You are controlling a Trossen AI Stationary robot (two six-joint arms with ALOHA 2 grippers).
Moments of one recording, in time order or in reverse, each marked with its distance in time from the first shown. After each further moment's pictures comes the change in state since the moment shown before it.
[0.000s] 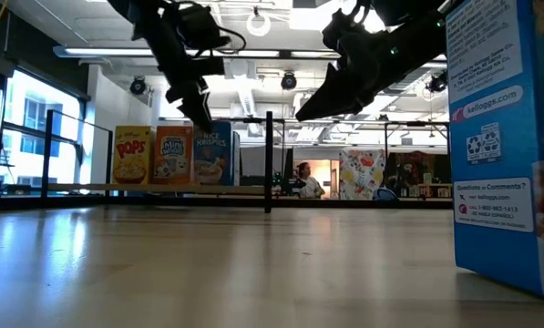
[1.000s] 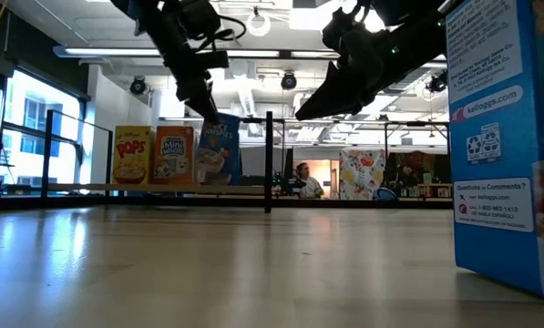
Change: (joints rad) left arm 0.002 -0.011 0.026 0.071 -0.106 0.023; right arm 0.000 0.000 0.000 0.000 -0.027 0.000
